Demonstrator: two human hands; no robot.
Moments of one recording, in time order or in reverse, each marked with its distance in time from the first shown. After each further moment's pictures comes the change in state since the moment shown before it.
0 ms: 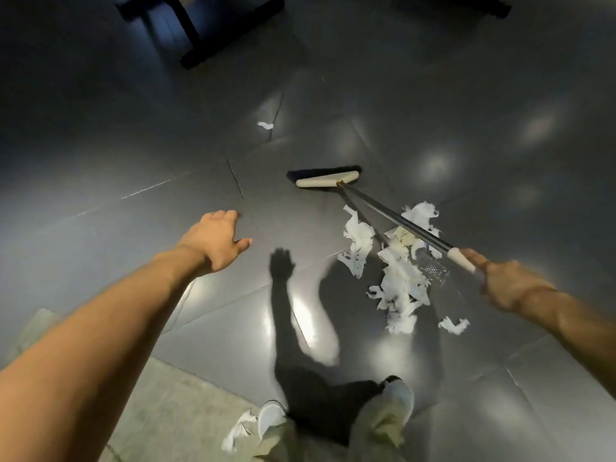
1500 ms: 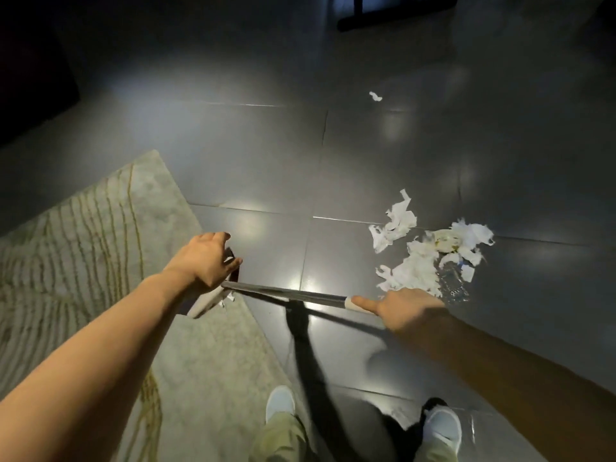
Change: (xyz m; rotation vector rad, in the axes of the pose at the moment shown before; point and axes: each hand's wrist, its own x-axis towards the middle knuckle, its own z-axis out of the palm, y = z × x) left_hand -0.253 0.126 0.207 -0.234 0.085 -0.585; right_hand -0.077 0.036 0.123 -0.740 -0.006 -1.012
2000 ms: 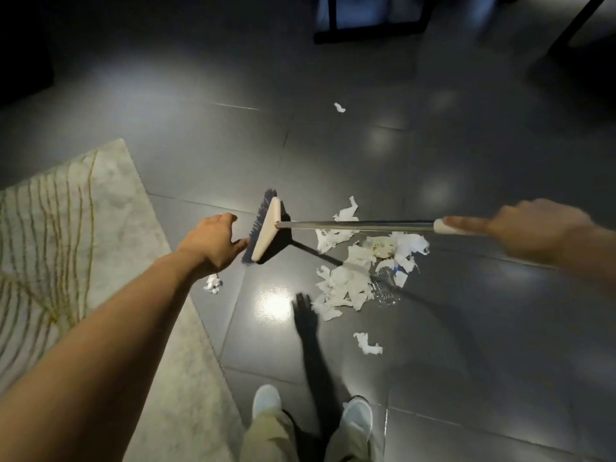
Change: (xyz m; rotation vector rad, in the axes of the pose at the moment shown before) left_hand -0.038 0.207 0.009 -0.133 0.109 0.000; right_hand -0.179 0.283 -0.035 -0.319 0.081 0.351
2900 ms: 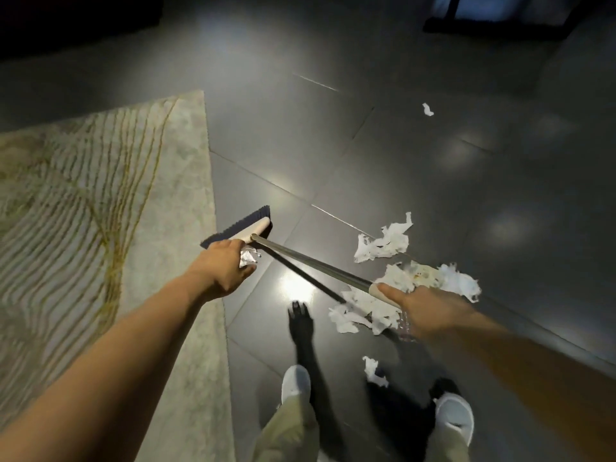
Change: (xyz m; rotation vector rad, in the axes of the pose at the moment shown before) left_hand -0.002 -0.041 0.056 -0.099 -0.104 -0.292; right_hand 0.117 -0.132 0.013 0.169 -0.081 -0.441
